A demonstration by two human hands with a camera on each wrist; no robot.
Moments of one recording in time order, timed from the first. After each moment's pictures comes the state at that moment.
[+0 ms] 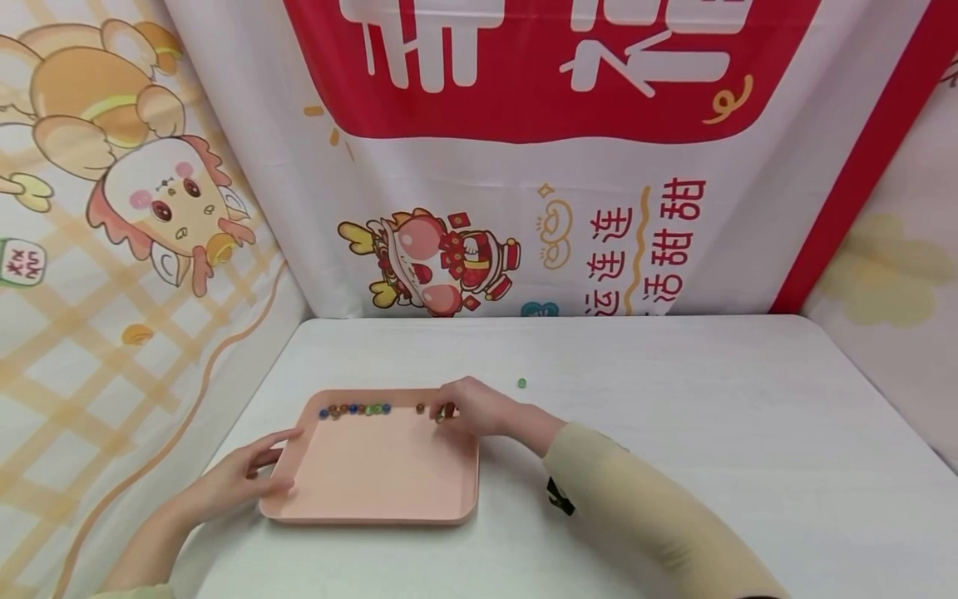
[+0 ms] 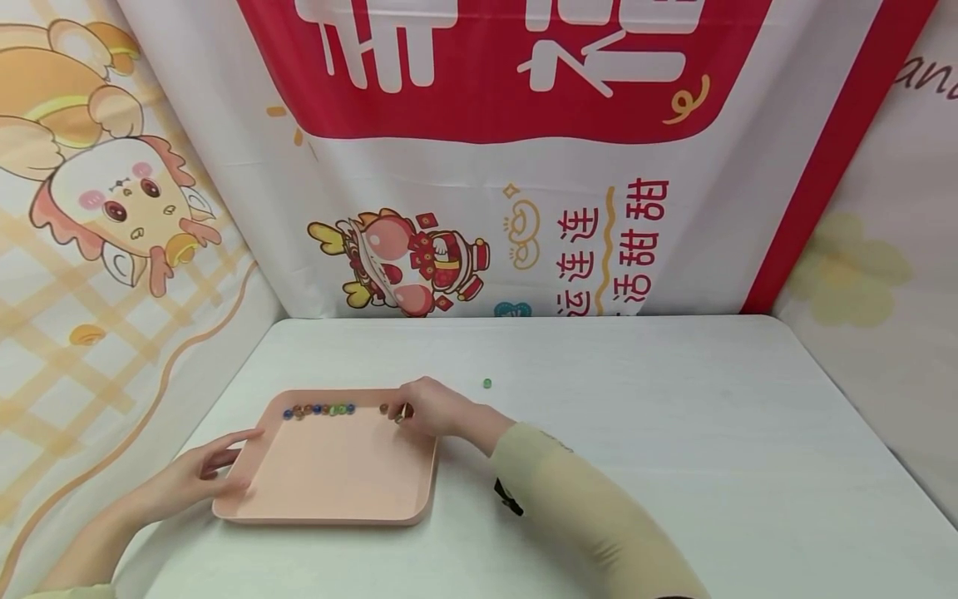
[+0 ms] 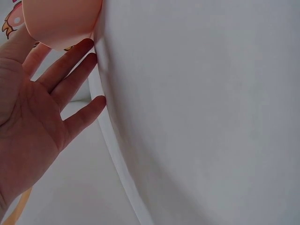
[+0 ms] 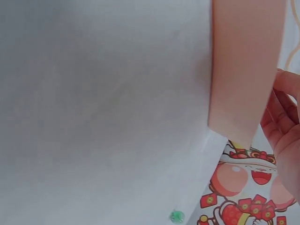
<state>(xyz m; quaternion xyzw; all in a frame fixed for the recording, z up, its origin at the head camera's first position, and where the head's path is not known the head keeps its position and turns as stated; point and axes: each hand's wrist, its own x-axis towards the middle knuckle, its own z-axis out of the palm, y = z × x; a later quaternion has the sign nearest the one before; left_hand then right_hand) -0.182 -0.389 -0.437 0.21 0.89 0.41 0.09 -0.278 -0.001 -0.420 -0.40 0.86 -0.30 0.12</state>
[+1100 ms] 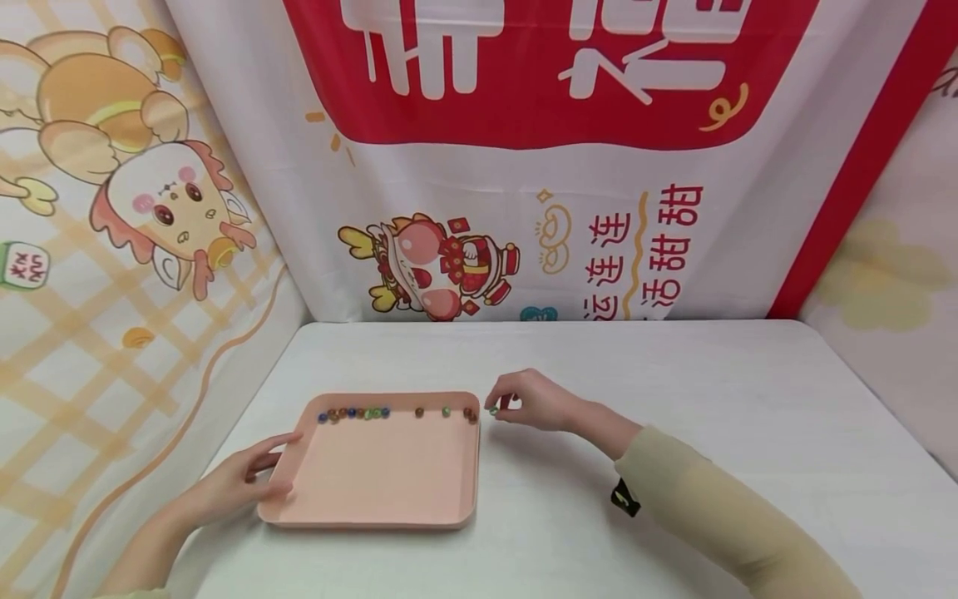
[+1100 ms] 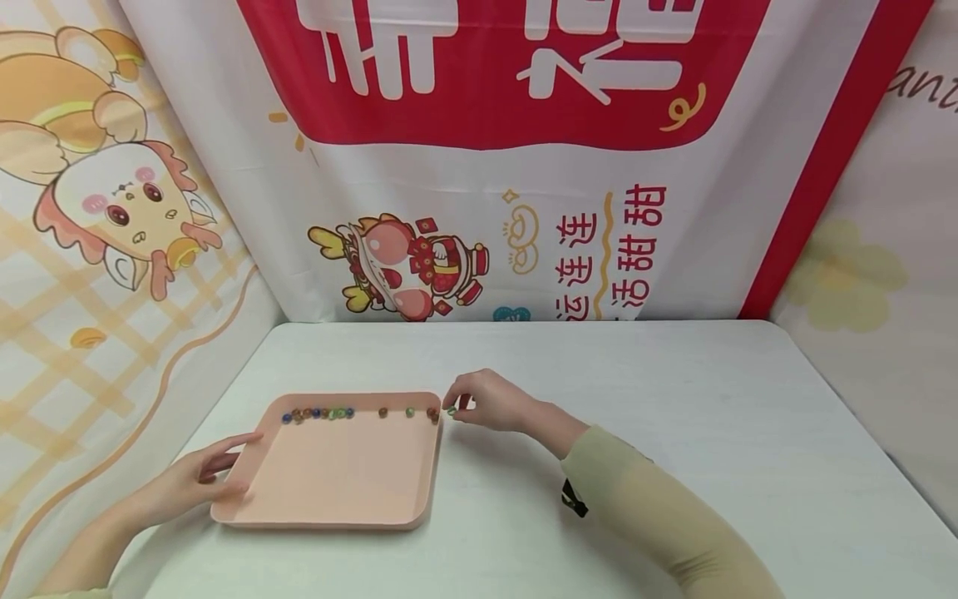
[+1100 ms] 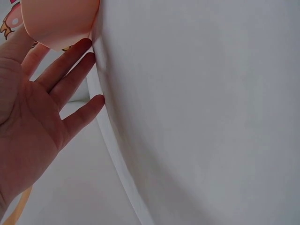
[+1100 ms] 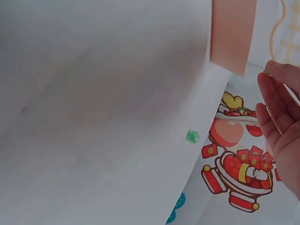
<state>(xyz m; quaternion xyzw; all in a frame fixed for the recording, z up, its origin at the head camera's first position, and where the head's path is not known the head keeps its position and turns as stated) -0.180 -0.387 -0.434 0.19 0.90 0.38 0.08 -0.273 0.085 -0.407 -0.41 0.85 -0.33 0.08</state>
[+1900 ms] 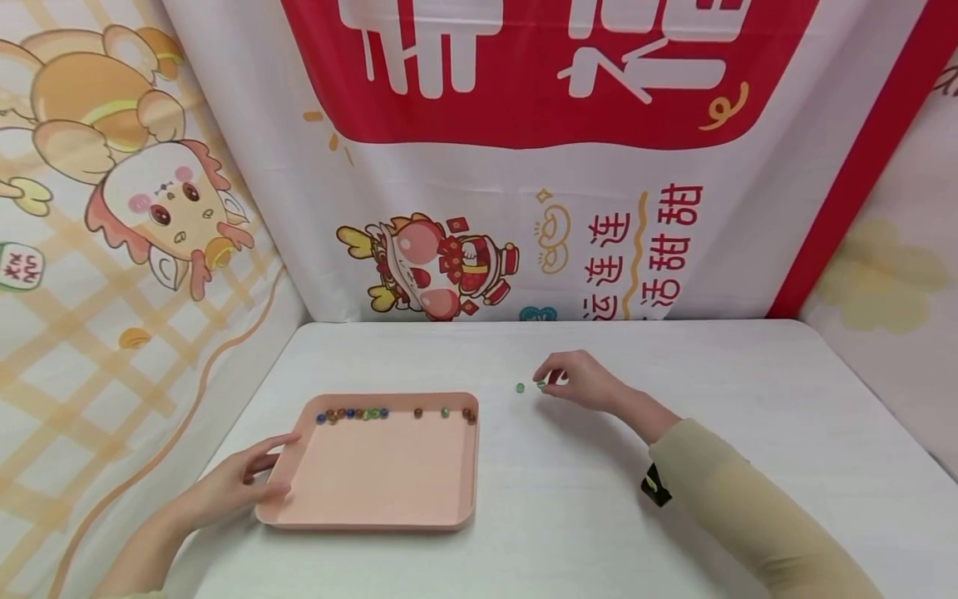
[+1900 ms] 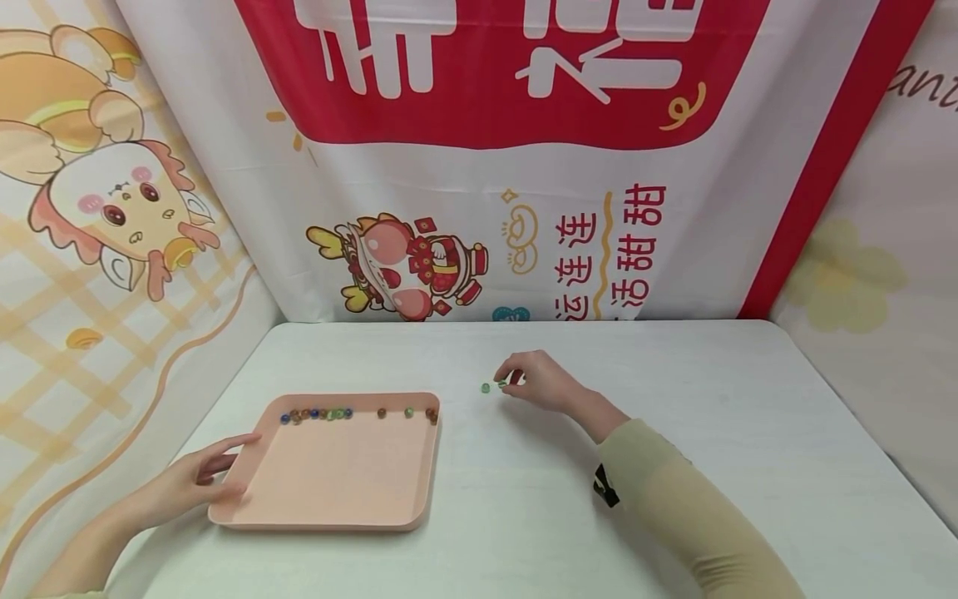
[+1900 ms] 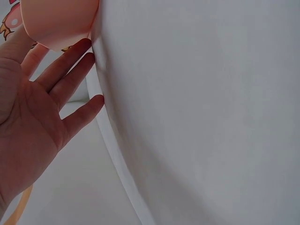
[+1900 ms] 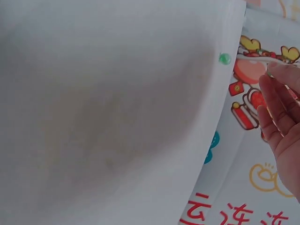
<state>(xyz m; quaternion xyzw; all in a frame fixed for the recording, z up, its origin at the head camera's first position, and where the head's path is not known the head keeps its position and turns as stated) -0.181 -0.387 -0.433 0.18 0.91 0.36 0.08 -0.298 0.152 -0.417 -0.32 0.89 -0.34 0.03</state>
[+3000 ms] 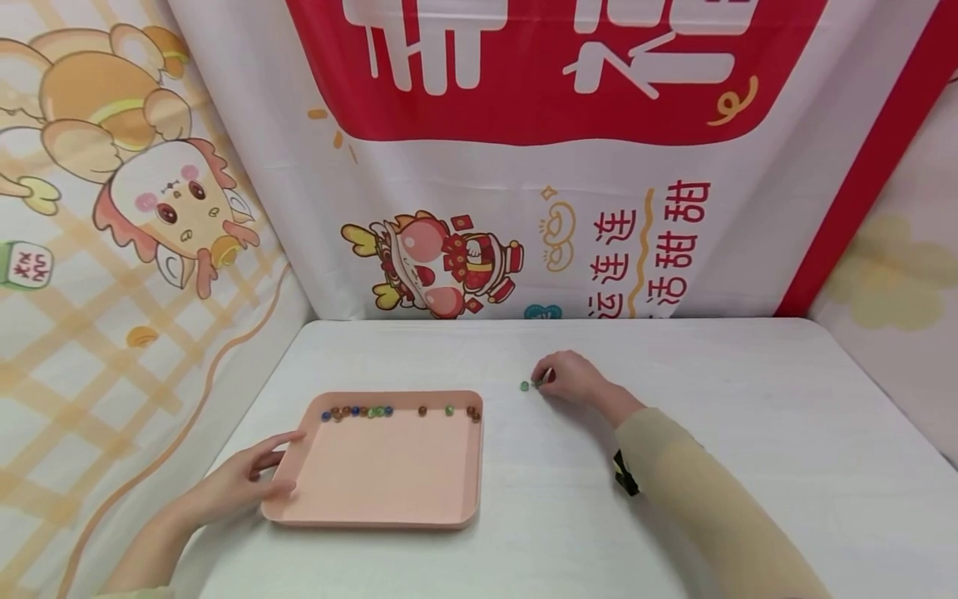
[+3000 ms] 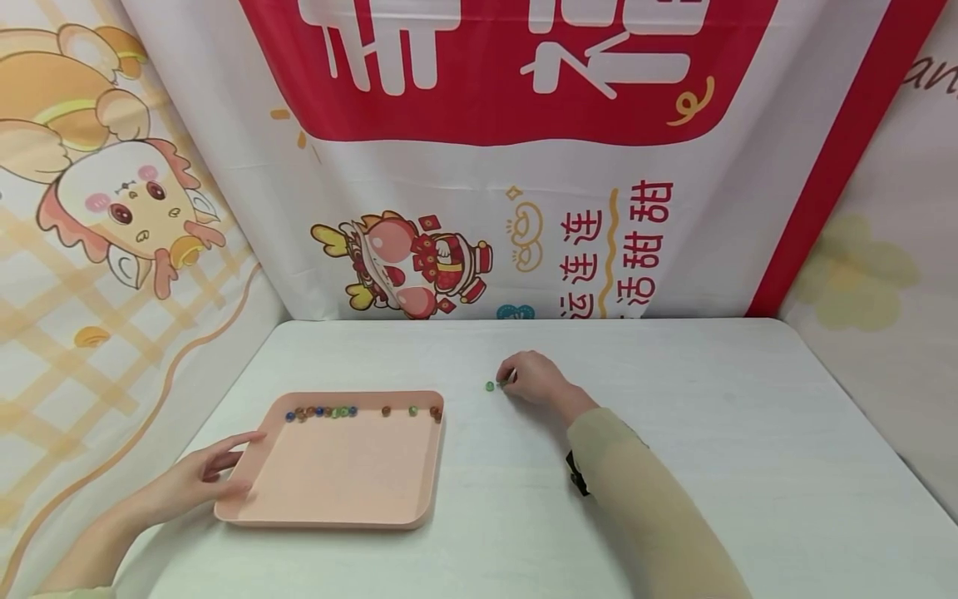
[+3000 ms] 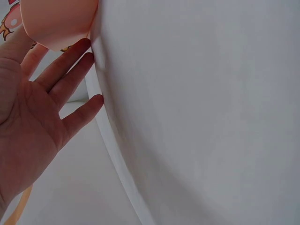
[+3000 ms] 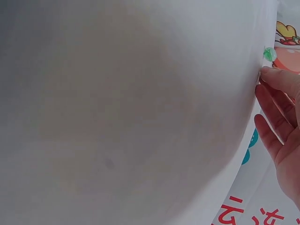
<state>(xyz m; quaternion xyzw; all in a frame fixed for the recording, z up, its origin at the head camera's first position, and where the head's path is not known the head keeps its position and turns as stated) -0.180 -0.388 -0.433 0.17 0.91 0.37 0.09 -0.334 0.132 -0.451 -0.22 0.93 -0.28 0.09</state>
